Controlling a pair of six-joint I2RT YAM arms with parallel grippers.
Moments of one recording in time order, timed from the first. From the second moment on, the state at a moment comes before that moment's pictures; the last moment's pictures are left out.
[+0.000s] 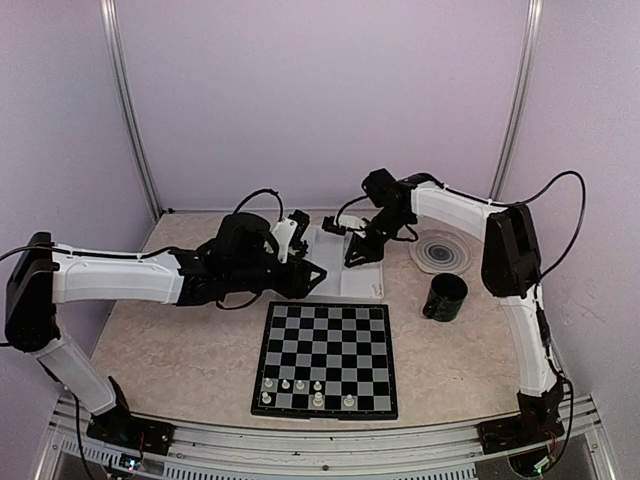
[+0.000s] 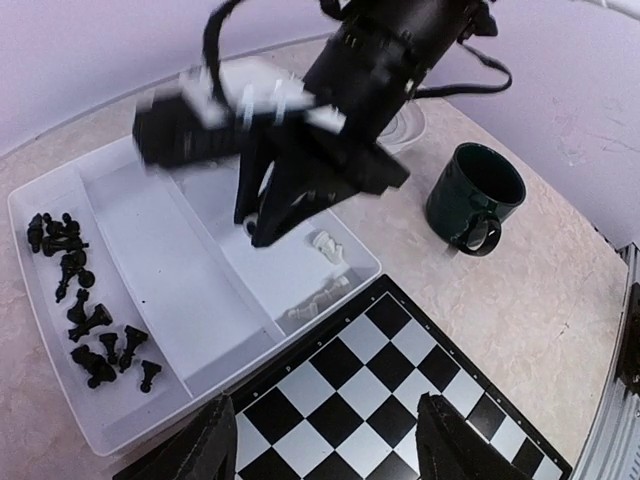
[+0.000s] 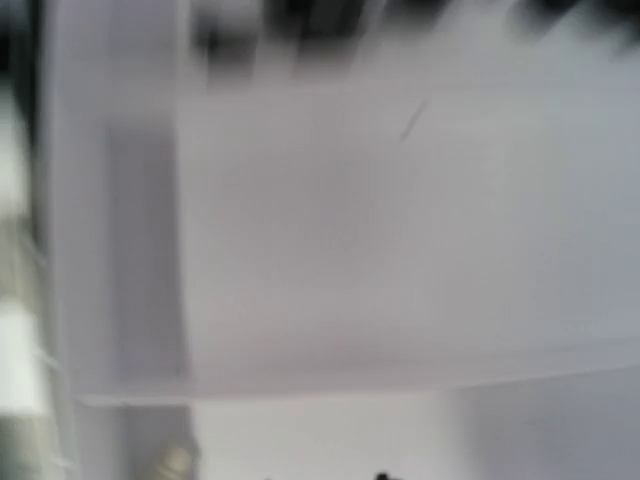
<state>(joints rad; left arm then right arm) -0.89 1.61 1.07 0.06 0.02 -0.23 0.55 2.36 2.12 -0.96 -0.40 -0.81</state>
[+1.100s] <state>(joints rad) -1.14 1.88 1.09 1.04 -0.56 0.32 0.46 1.82 1.22 0.86 -1.12 1.11</state>
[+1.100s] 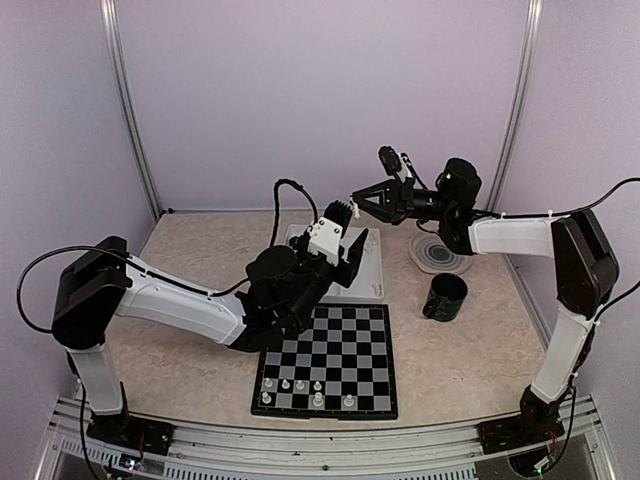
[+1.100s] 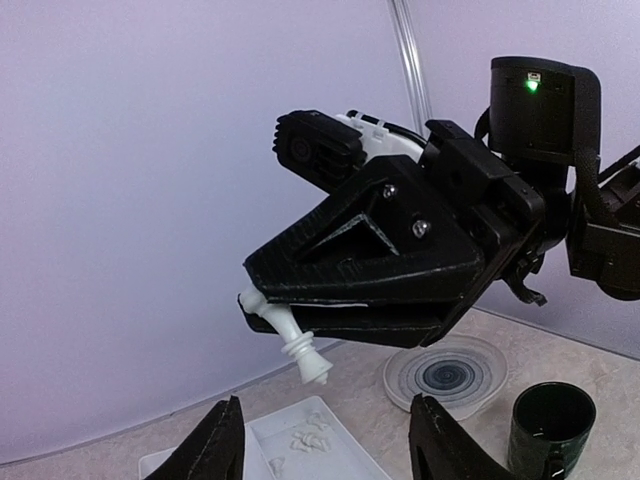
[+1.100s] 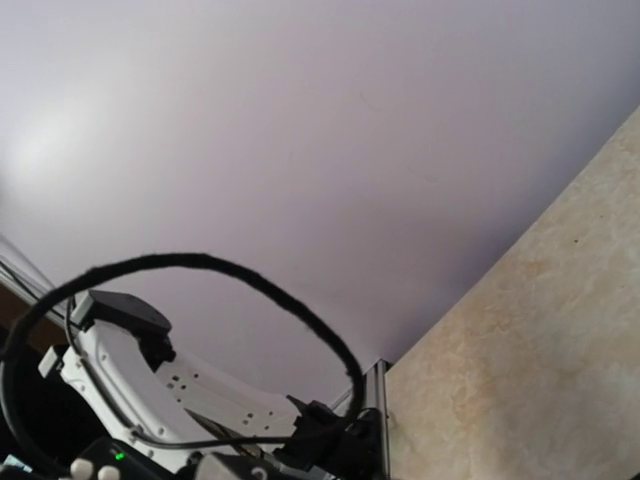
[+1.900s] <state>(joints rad) -1.12 1.94 1.15 1.06 -0.63 0.29 0.49 1.82 1.22 0.86 -1.11 1.12</state>
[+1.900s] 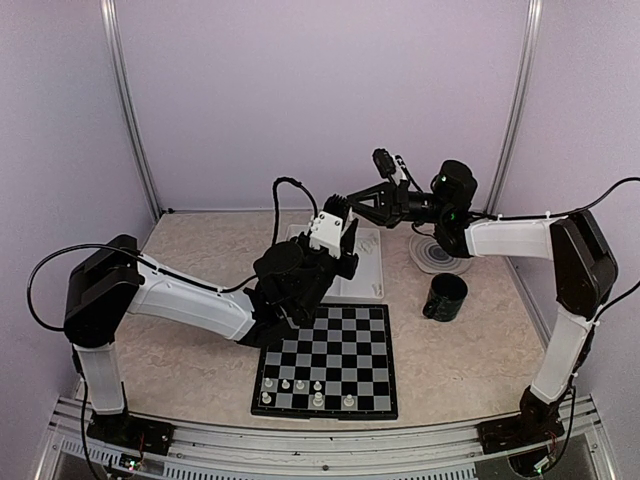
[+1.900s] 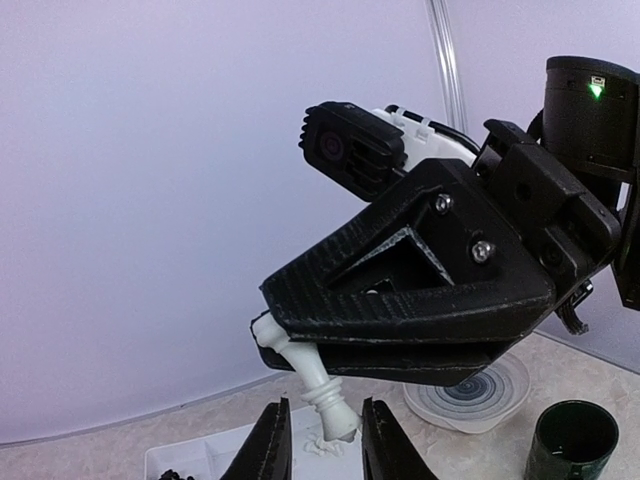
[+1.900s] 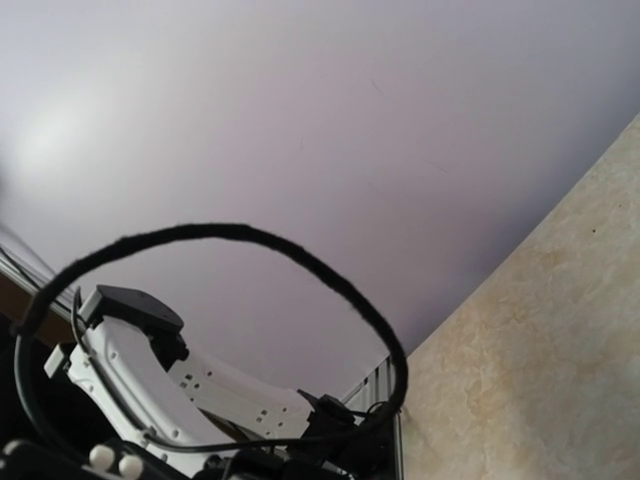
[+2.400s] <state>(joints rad) -1.12 1.93 1.16 1.03 -0.64 0.26 0.49 1.82 1.21 0.88 -1.09 1.11</state>
